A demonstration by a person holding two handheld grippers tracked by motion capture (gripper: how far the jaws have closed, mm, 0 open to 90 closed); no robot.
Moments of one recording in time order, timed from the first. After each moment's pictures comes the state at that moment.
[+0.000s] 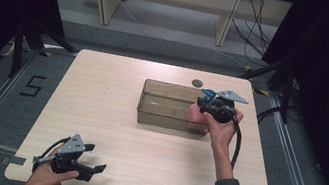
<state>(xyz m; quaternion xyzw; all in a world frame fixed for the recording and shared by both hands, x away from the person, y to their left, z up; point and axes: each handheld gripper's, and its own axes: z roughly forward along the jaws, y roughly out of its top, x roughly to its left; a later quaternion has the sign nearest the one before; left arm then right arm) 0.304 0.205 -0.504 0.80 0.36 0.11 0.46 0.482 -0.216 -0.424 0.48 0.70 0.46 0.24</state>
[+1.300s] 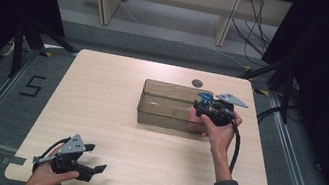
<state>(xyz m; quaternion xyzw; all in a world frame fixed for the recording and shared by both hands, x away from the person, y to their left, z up) 0.304 0.204 -0.503 0.81 0.35 0.11 0.45 0.475 -0.218 -0.428 0.49 0.70 0.46 0.24</state>
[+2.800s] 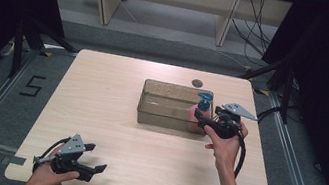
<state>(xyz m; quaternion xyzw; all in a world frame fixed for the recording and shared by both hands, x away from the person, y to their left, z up) 0.303 0.204 -0.502 0.81 0.35 0.12 0.46 0.432 -0.226 -0.416 0.48 0.69 0.49 0.23</state>
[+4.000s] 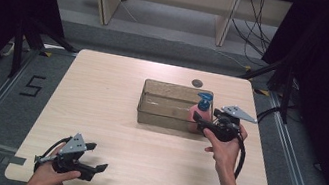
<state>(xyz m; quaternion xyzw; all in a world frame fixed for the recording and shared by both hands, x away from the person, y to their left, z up) 0.306 0.202 -0.501 0.81 0.34 0.12 0.46 0.422 -0.223 -0.418 0.50 0.68 0.49 0.20</state>
